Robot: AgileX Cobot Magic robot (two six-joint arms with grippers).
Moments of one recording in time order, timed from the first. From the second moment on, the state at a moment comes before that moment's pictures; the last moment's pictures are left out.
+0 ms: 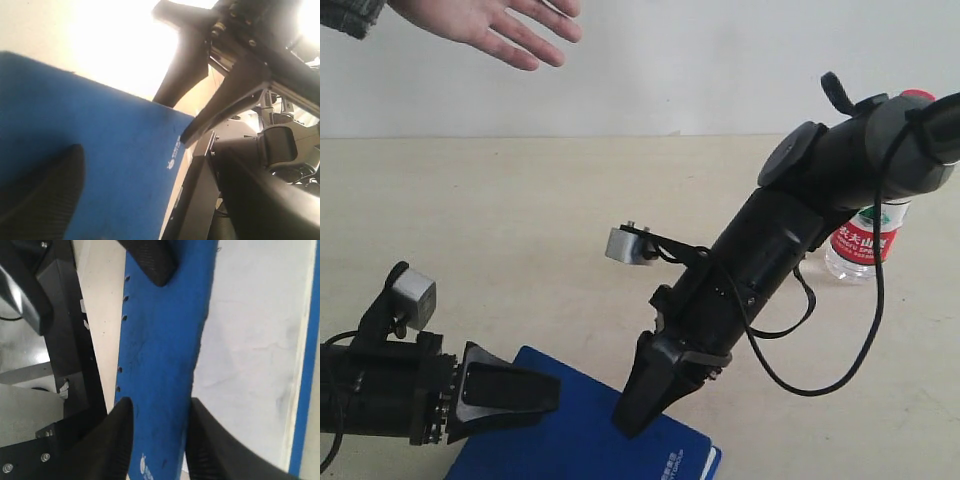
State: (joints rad) left arm -0.11 1.88 -0.38 -1.74 1.20 1.78; right arm 0.49 1.99 -1.13 0.96 1.20 -1.11
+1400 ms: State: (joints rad) left arm -0.12 1.88 -0.56 -1.74 0.91 1.54; right arm 0.24 1.99 -1.13 0.71 0.95 -0.85
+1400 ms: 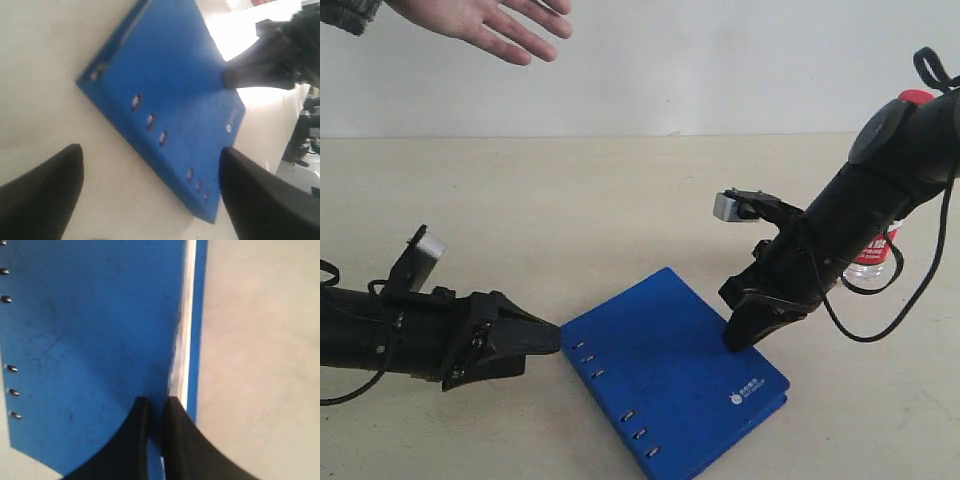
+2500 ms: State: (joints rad) left arm -0.23 1.96 -0.64 -1.75 0.99 1.54; right arm 0.24 1.99 -1.13 1.07 1.13 -1.13
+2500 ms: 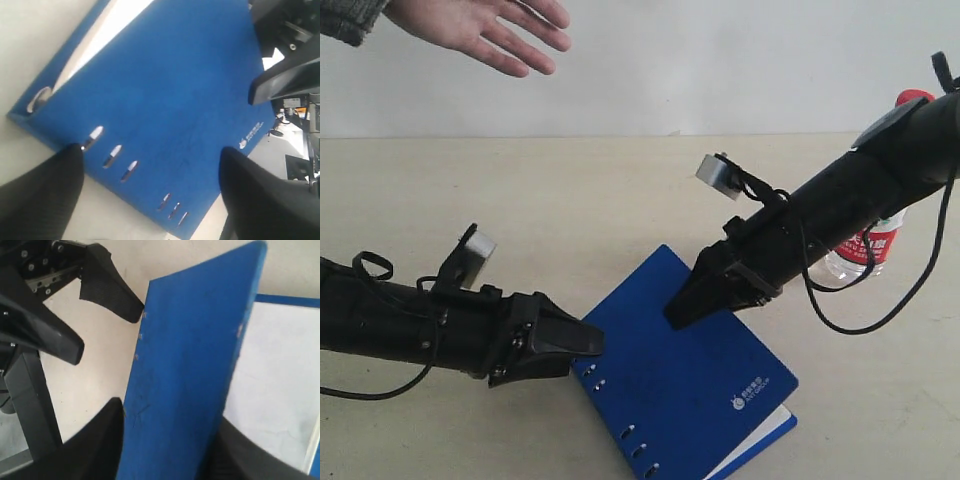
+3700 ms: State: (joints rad) left arm -0.06 1.99 -0.65 -1.75 1.13 1.72; right arm 0.12 2.05 -1.13 1.28 1.19 -1.18
